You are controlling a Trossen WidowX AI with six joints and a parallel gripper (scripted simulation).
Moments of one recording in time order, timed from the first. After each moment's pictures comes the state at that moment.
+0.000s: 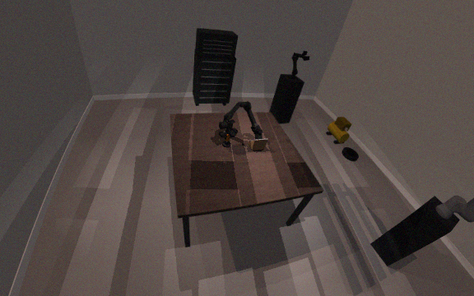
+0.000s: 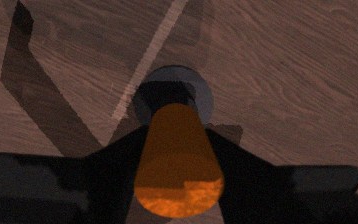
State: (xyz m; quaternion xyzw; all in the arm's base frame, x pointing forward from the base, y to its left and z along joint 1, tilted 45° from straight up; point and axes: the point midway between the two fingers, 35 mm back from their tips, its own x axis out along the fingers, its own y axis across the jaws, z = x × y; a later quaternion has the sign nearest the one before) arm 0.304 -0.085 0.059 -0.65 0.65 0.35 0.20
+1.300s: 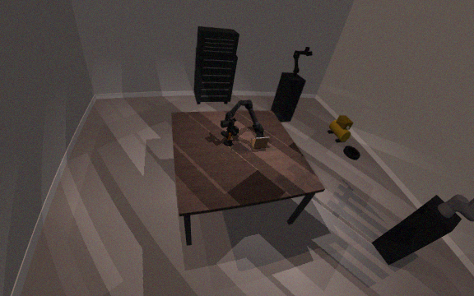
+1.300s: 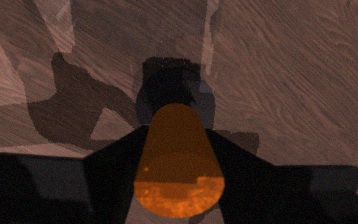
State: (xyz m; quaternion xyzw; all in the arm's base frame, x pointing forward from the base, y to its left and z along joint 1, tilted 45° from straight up) arm 0.302 -0.085 0.057 -0.66 0.62 0.41 0.14
